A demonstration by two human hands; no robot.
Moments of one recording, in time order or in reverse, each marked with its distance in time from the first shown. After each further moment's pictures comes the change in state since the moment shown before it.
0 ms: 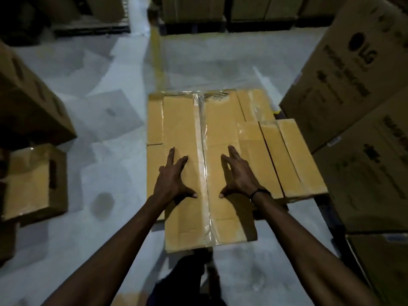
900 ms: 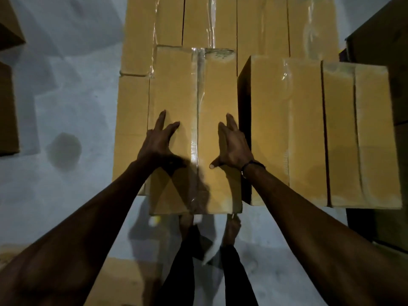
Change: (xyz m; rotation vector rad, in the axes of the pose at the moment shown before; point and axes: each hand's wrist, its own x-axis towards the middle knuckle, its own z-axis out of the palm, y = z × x) left_hand 0.227 -0.182 0.231 -0.008 -0.133 -0.153; right_hand 0.282 0.187 0.228 -0.043 -0.170 -0.044
